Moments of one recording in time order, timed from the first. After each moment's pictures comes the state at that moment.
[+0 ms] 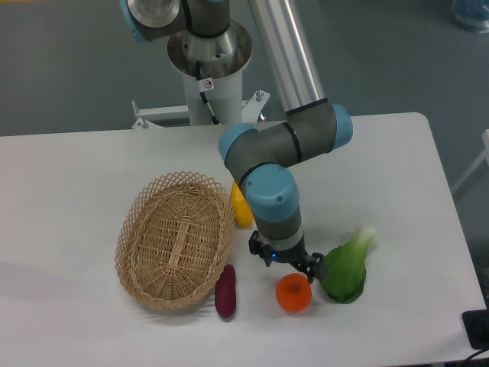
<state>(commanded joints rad) 2.43 -2.09 -1.62 -0.80 1.69 0.89</state>
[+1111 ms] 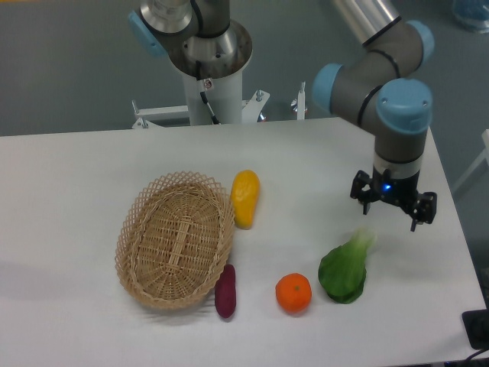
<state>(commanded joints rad) 2.77 -1.99 -1.60 -0.87 1.51 1.38</state>
